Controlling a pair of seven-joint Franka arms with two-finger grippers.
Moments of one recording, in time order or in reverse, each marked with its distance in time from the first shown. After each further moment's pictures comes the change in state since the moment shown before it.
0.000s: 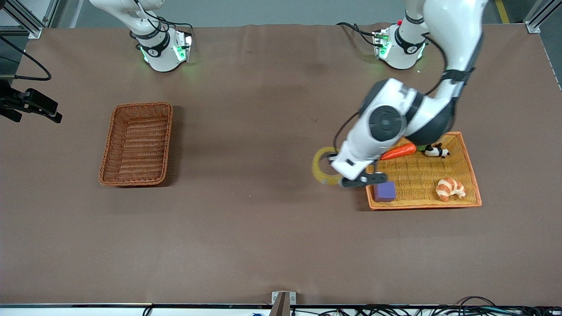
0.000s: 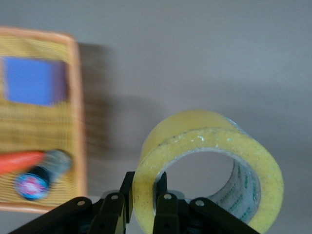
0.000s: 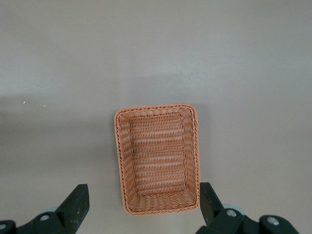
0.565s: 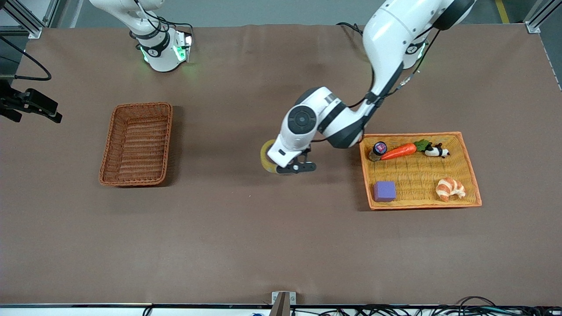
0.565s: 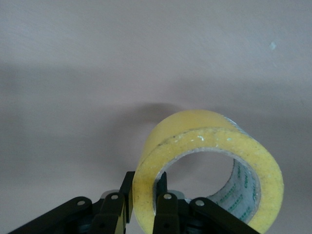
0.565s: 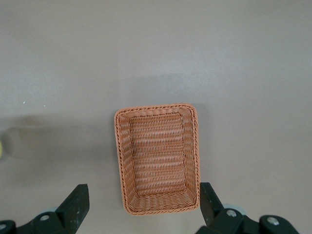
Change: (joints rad) left arm -0.239 0.245 0.002 0.103 0.000 0.197 -0.170; right arm 0.000 0.000 0.000 0.000 0.000 0.000 0.000
